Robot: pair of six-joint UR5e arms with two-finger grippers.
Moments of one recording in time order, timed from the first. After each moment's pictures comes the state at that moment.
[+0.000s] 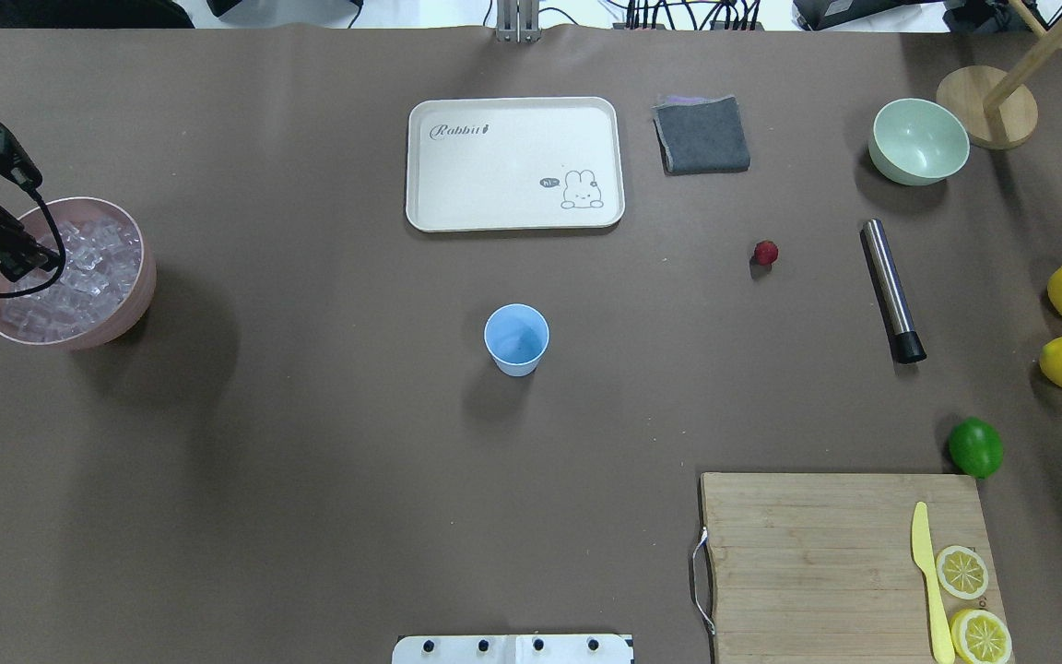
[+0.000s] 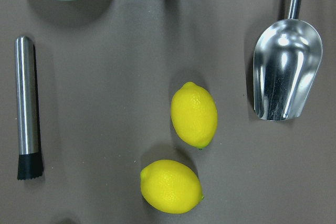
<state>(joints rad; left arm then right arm) -1.08 -1.69 -1.63 -1.98 -2.22 0.12 1.44 -1.69 1.94 -1.62 2.28 0.25</state>
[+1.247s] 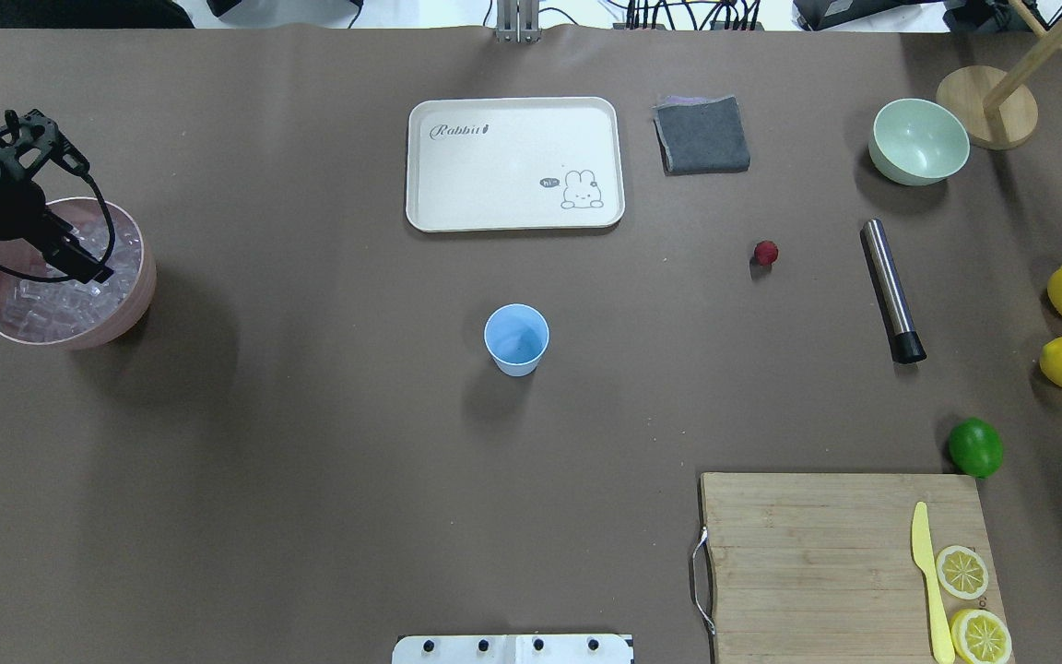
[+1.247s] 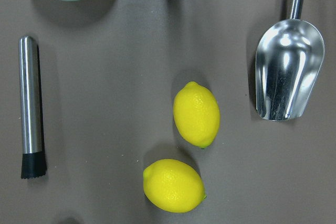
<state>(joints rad) -1.05 -1.78 -1.52 -2.00 -2.22 0.00 1.44 -1.70 1.95 -1.62 2.29 0.26</state>
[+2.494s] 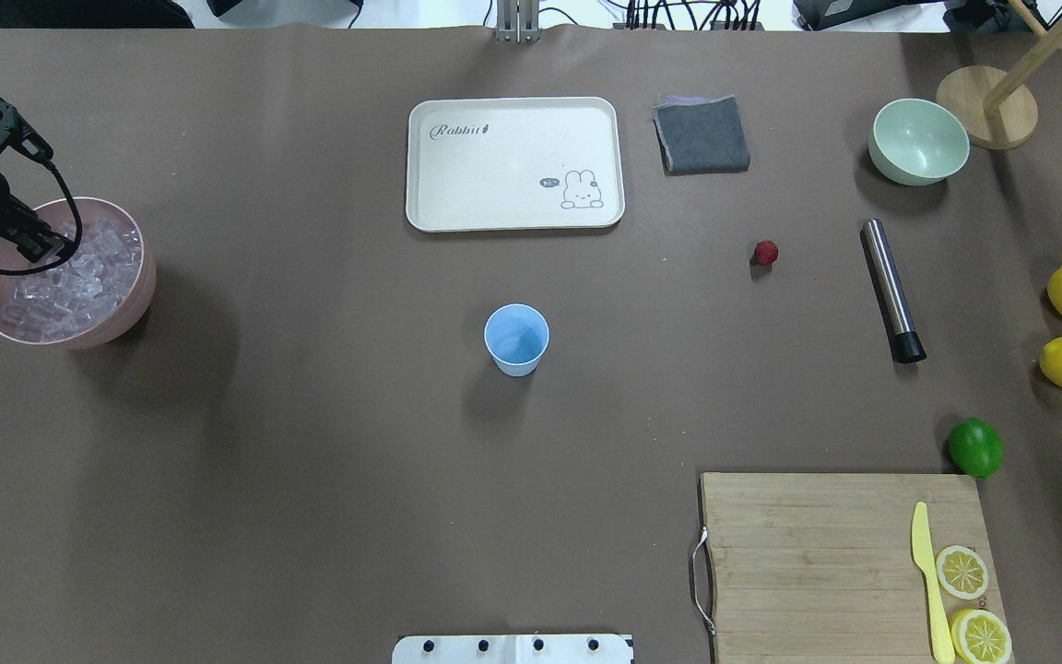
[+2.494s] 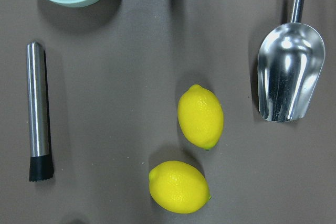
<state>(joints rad) -1.10 -1.74 -1.59 -1.98 -2.27 0.01 1.44 -1.70 1.97 -1.62 2.29 0.28</state>
